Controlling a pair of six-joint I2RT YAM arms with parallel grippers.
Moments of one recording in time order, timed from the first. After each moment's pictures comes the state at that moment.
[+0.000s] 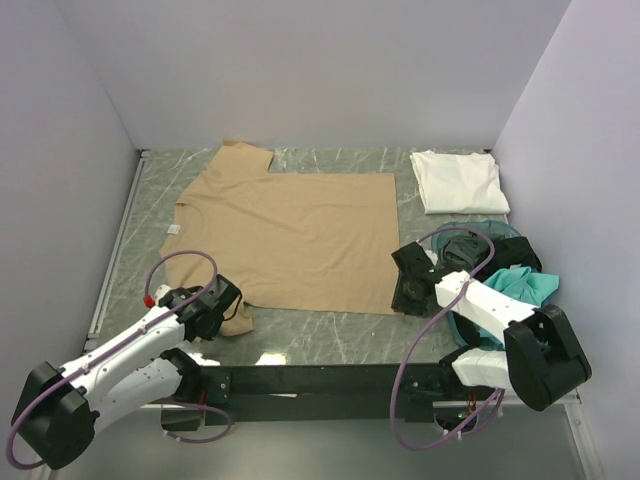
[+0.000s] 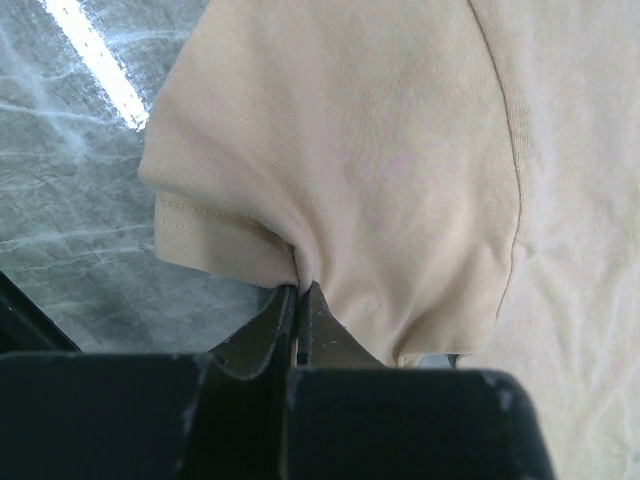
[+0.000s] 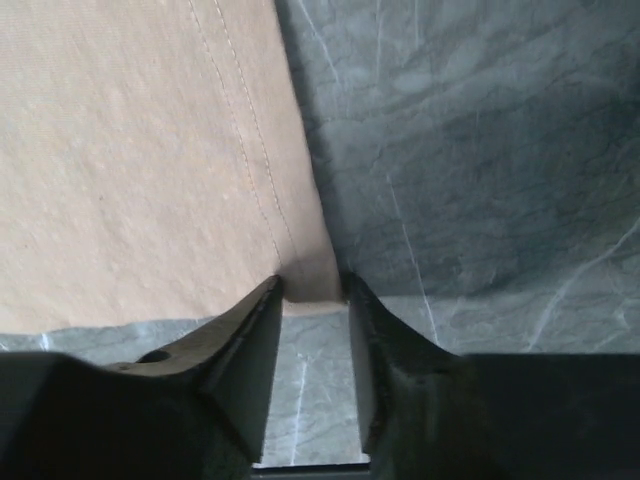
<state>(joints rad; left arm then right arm) -0.62 0.89 0.48 -1.00 -0.50 -1.82 0.46 1.24 0.58 -0.60 0.14 0.73</state>
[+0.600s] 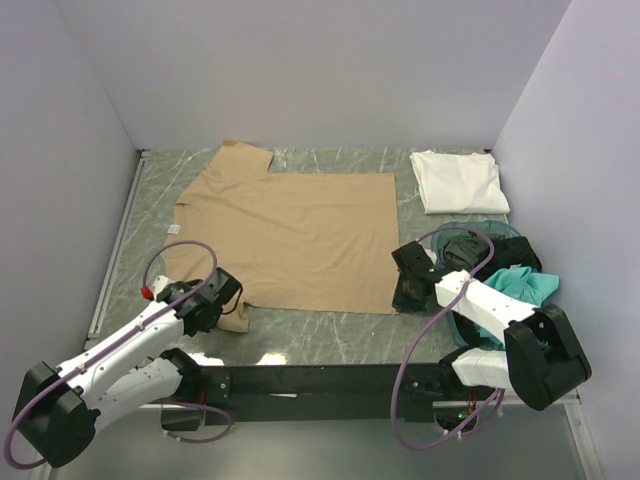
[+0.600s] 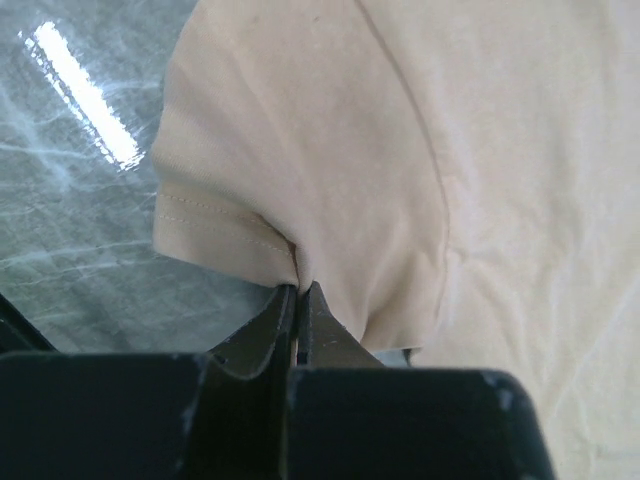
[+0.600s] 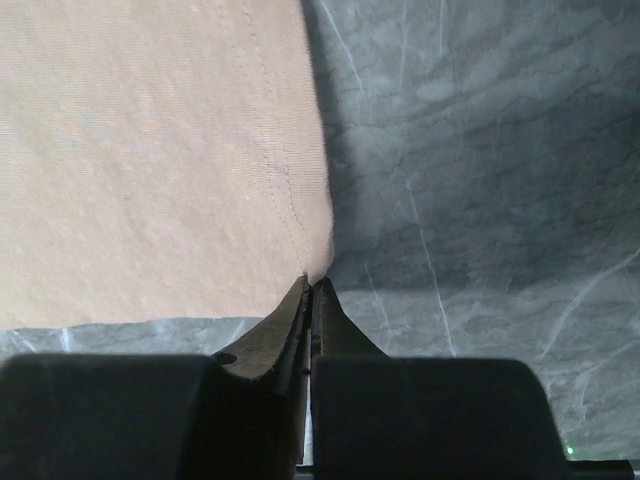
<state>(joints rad) -0.62 0.90 0.55 -1.03 -0.57 -1.80 0.46 1.24 0.58 -0.59 0.12 0.73</state>
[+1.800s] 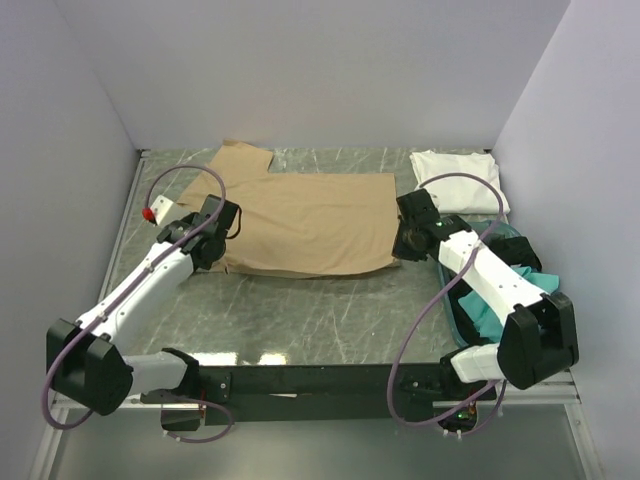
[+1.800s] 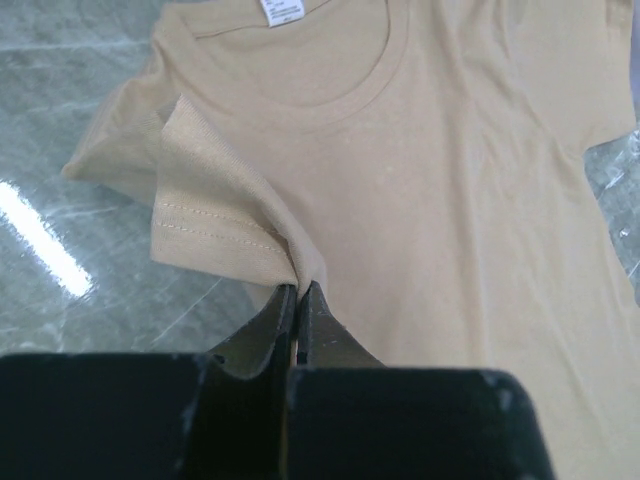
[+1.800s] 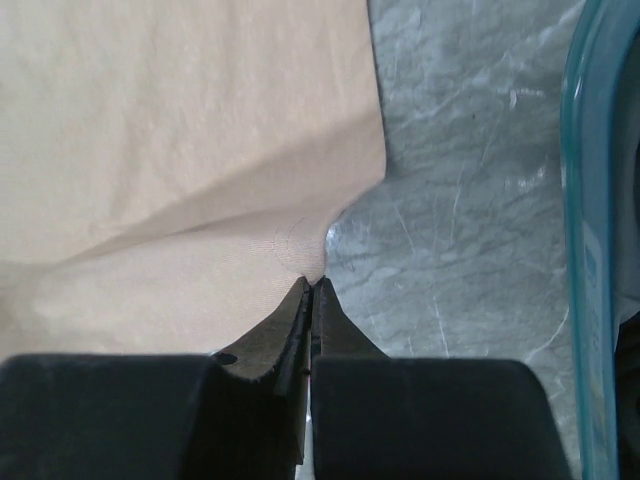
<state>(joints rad) -0.42 1.21 1.01 -0.85 -0.76 -1.39 0.38 1.34 1.00 -0.71 0.18 0.59</state>
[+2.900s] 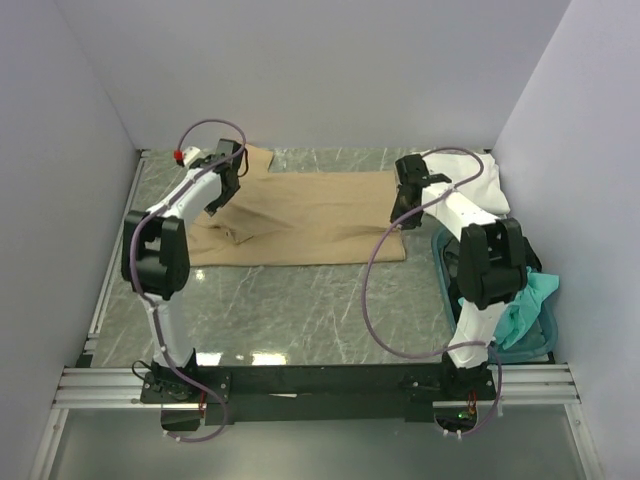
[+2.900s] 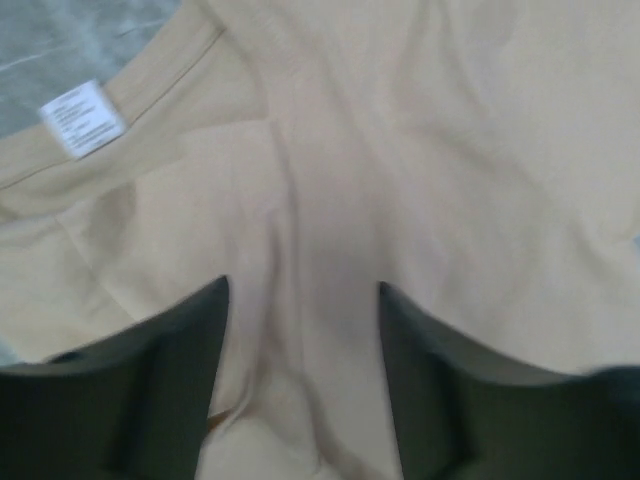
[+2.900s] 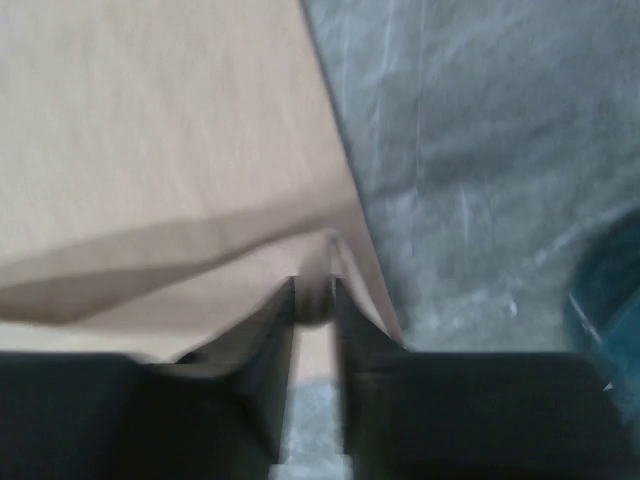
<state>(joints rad) -0.22 1.93 1.56 -0.72 -0.63 -1.06 0.22 1.83 1.38 -0.67 0.15 0.54</state>
